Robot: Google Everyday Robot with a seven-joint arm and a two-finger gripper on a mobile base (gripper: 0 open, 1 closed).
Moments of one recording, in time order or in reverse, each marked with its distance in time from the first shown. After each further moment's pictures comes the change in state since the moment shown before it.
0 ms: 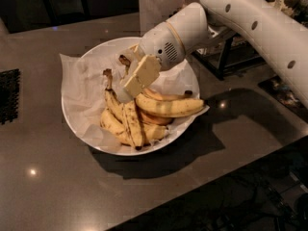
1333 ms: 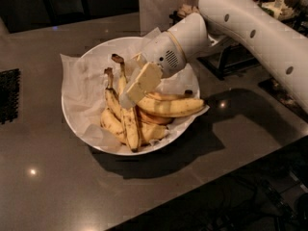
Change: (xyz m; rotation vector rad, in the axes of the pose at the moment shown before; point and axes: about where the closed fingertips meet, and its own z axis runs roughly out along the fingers) arm 0.017 -0.007 0.005 0.001 -0.005 0.055
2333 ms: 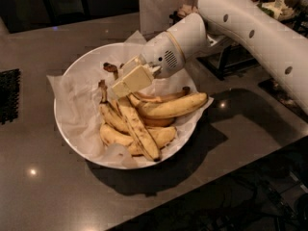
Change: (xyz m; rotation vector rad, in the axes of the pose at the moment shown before) arm 0.000 0.000 0.000 0.000 0.000 0.000
